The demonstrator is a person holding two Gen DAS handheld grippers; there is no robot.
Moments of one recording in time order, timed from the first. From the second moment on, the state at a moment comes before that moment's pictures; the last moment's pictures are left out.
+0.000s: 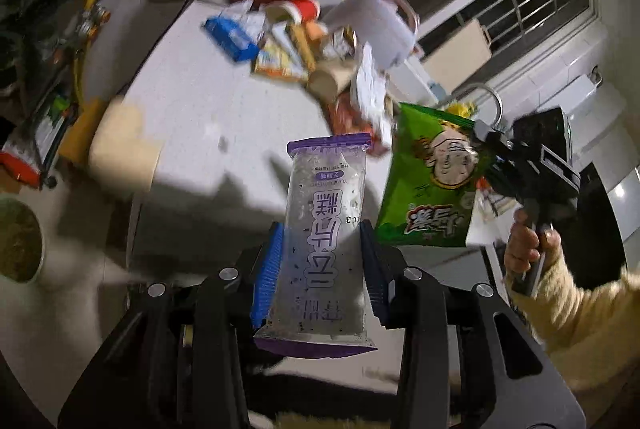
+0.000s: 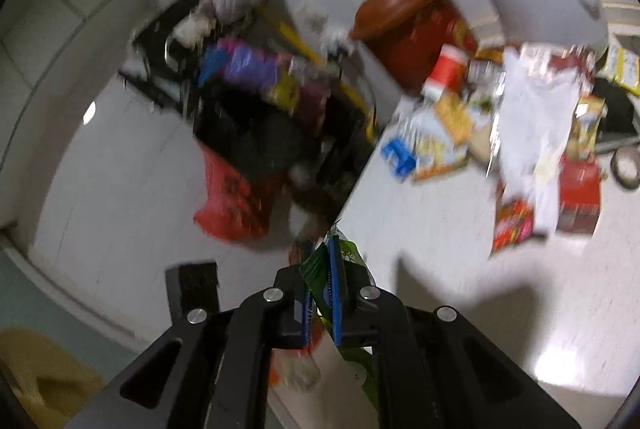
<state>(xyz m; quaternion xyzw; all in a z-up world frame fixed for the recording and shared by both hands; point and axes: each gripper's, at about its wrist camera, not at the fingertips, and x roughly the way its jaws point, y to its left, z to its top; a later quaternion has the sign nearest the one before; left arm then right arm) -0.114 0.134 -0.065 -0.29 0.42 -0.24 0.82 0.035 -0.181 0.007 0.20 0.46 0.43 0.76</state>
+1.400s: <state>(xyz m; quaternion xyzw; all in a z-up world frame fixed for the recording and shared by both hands) -0.113 0.100 -0.248 -0.12 0.59 -0.02 0.80 -0.066 -0.089 -0.281 -0.12 0.64 0.31 0.70</state>
